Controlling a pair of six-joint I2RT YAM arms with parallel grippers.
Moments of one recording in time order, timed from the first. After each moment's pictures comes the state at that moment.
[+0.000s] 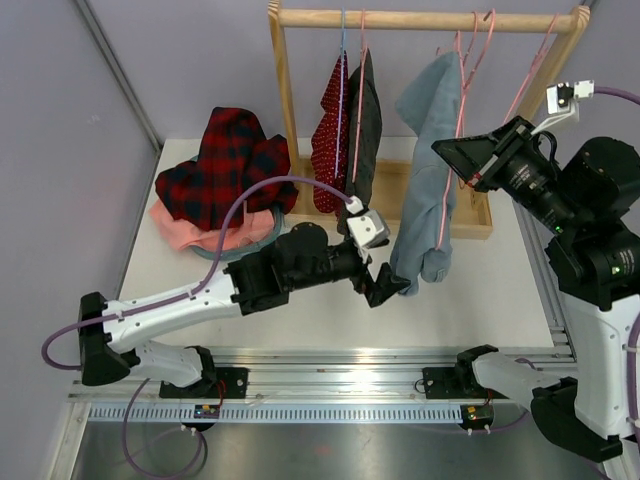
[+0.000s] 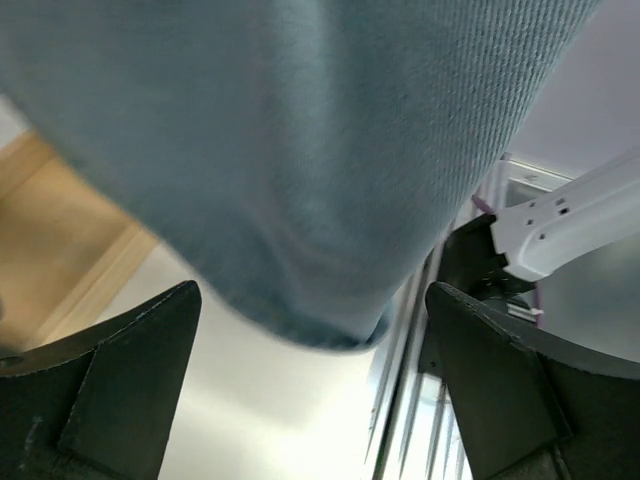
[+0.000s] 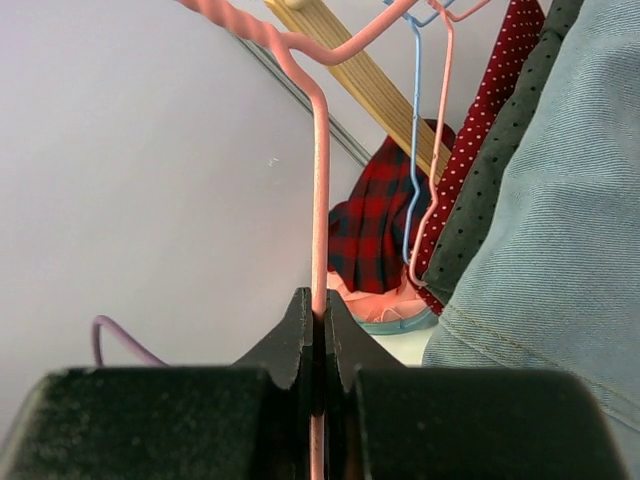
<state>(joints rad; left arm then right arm) -1.19 1.27 1.20 -0.06 0.07 -0.09 0.30 1.08 1.84 -0.70 -0.30 0.72</state>
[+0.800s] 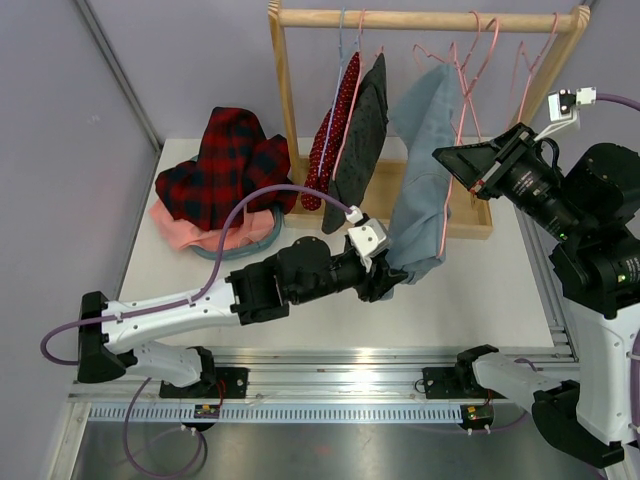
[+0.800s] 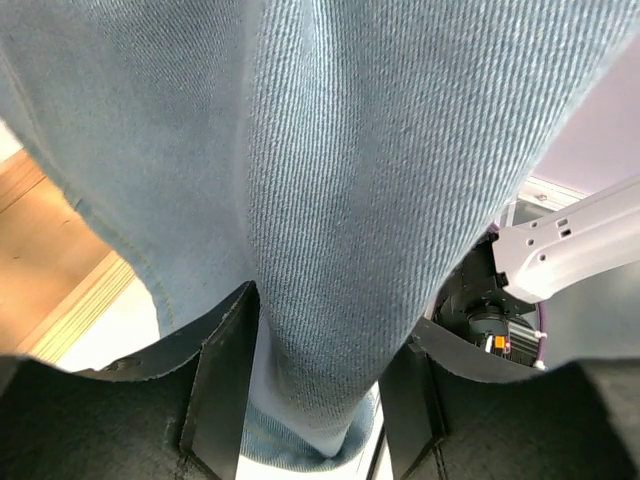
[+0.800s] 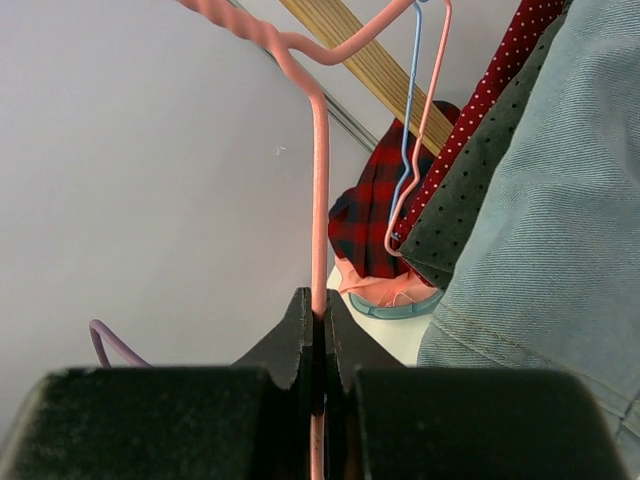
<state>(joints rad) -1.28 1.29 1.19 -0.01 -0.08 -0.11 0.30 1.05 1.84 -0.75 -0.32 0.76</state>
